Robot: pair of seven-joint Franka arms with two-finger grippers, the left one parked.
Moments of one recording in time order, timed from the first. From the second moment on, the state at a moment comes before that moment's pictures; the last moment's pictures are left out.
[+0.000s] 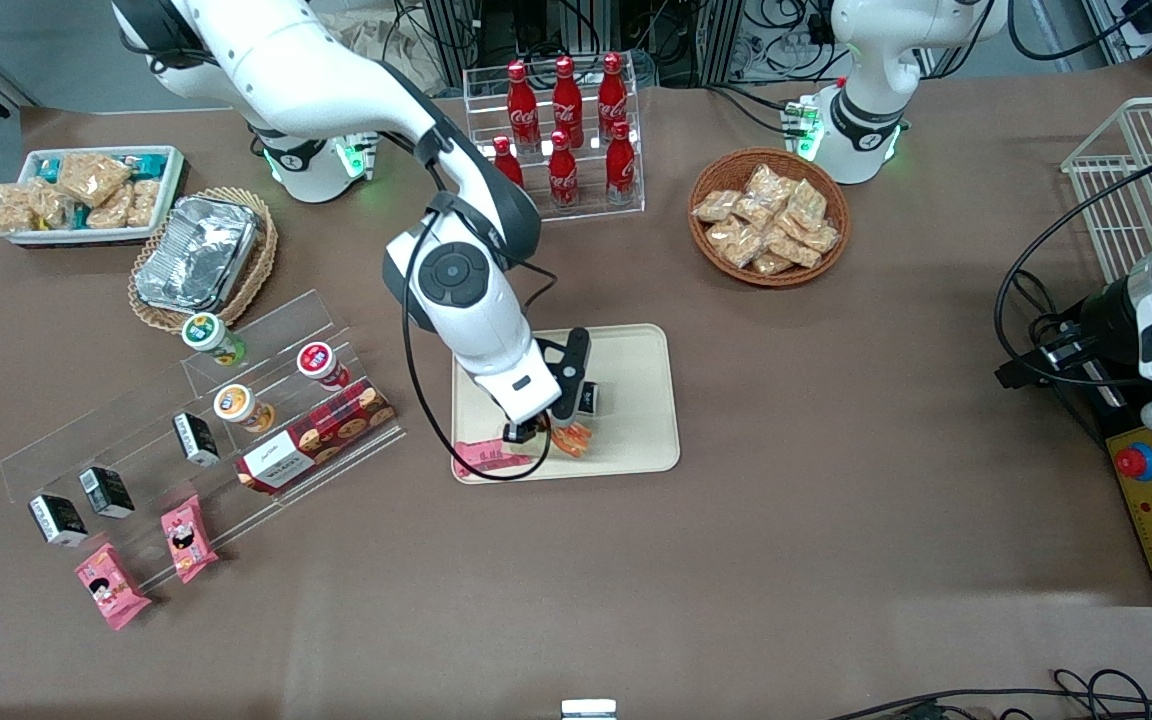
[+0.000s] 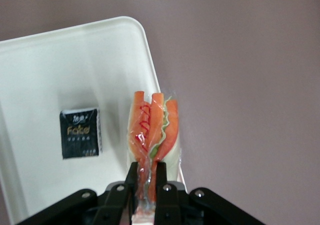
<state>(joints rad) 0.64 0.59 0.02 -1.54 0.02 2.33 -0.71</state>
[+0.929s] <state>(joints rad) 0.70 0.70 0.01 -1.53 0.02 2.50 -0.59</state>
